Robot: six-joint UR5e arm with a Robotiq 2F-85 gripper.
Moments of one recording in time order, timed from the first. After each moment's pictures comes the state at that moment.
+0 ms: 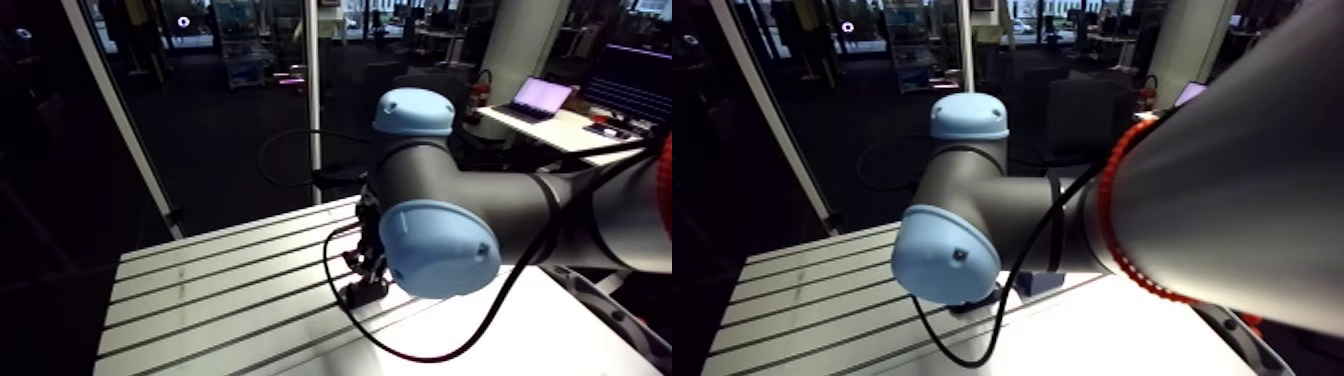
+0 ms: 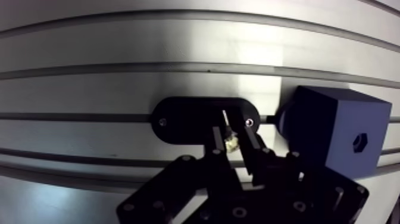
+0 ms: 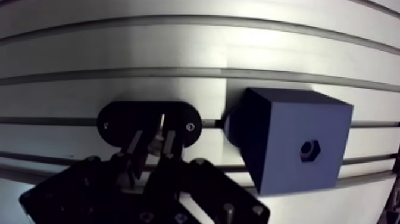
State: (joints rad) arm -0.41 -1.41 2.25 -2.51 -1.55 -2.02
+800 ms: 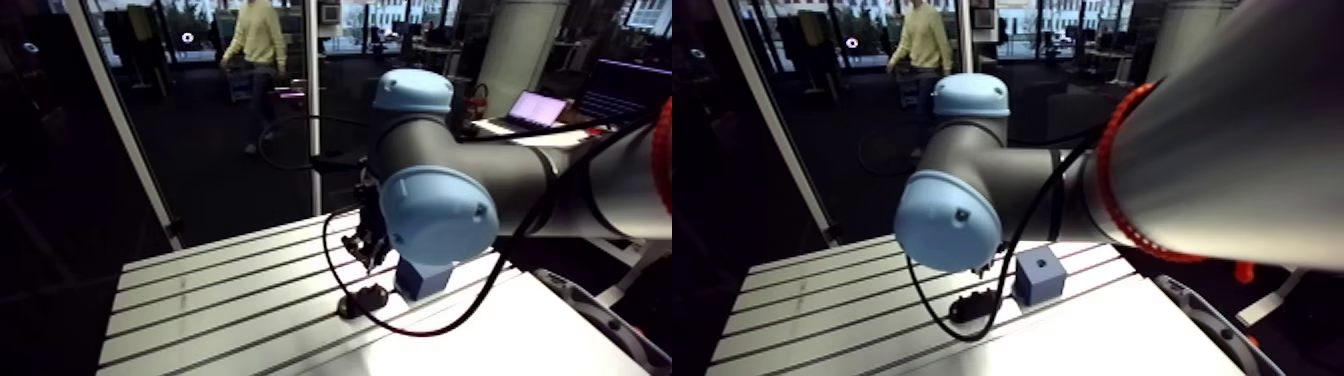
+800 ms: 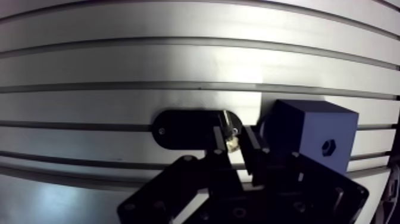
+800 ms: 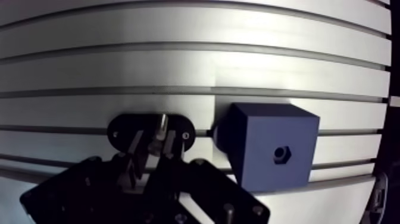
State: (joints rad) arm -0.41 -1.46 2.18 -2.43 -1.54 -2.02
